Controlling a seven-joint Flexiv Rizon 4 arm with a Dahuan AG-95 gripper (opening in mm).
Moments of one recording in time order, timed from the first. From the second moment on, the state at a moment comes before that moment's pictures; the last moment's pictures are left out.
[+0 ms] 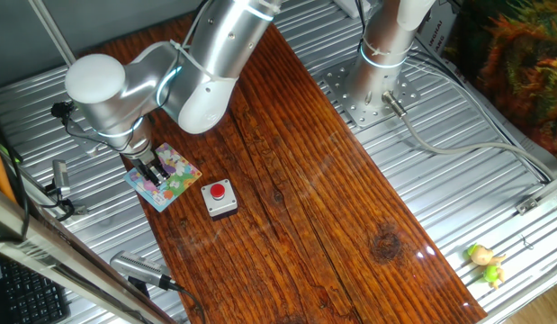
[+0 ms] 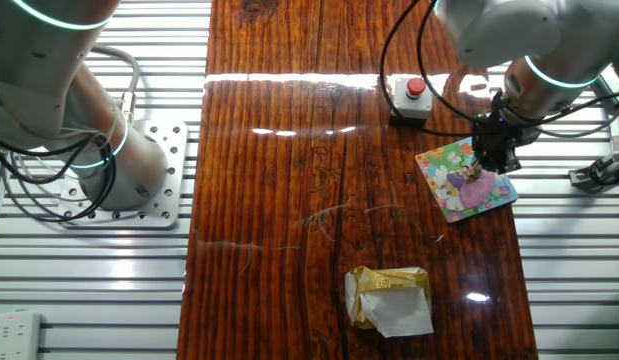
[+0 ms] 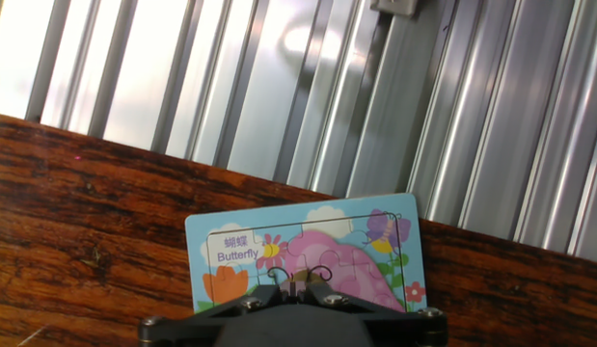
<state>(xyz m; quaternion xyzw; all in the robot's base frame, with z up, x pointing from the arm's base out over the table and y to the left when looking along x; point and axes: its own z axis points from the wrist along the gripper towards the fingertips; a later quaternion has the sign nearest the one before) 0.678 0.010 0.023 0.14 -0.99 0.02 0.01</state>
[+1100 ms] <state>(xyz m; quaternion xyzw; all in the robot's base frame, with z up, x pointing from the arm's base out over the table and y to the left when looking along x) 0.665 0.011 0.015 0.14 -0.99 0.03 -0.02</state>
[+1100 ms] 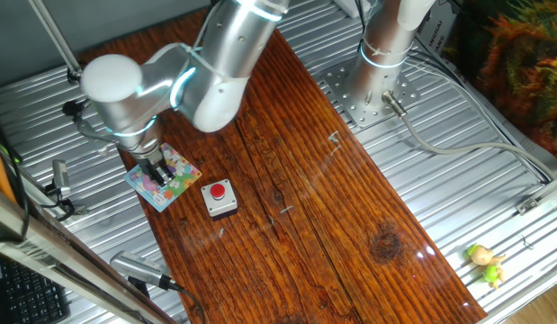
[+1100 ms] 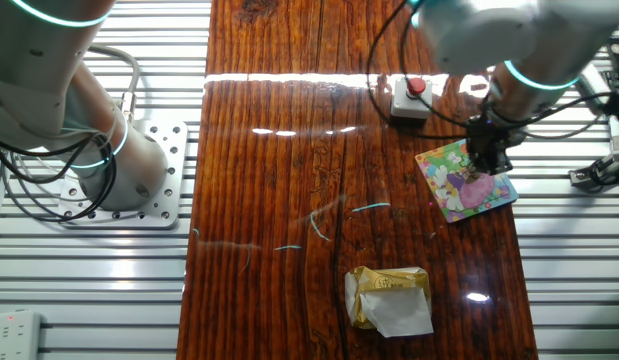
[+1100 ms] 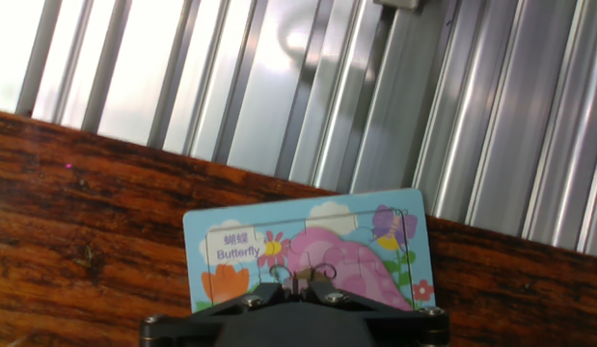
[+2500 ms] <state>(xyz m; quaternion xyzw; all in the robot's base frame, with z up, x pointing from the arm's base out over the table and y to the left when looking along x) 0.668 0.008 0.015 0.14 -0.99 0.03 0.01</state>
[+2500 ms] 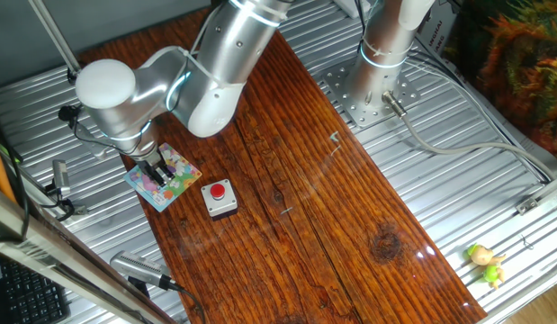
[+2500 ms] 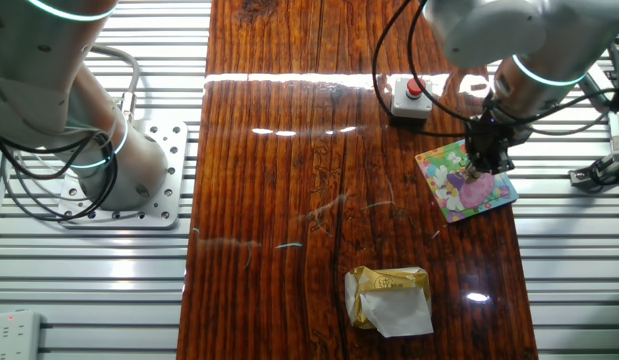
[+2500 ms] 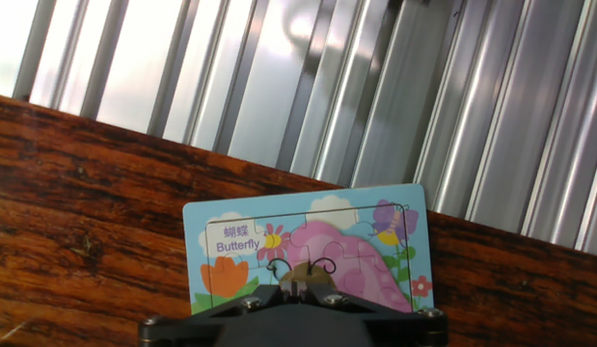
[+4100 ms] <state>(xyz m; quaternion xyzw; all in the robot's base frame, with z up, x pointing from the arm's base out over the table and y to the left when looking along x) 0.681 0.015 0.060 0.12 -0.99 0.04 0.03</state>
